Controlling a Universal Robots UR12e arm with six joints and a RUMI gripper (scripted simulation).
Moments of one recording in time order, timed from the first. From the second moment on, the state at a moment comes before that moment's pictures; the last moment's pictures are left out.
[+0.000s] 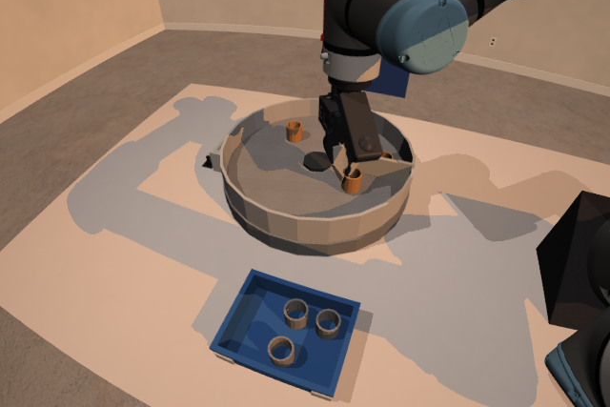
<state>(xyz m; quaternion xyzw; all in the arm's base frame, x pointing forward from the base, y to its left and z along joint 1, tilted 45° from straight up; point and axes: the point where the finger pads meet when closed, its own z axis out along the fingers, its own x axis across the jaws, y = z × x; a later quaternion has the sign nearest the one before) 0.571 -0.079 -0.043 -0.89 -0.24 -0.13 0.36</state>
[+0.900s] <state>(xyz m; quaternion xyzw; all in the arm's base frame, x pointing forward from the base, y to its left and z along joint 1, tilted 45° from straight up) 0.570 -0.076 -0.044 -0.89 -0.24 -0.13 0.36</state>
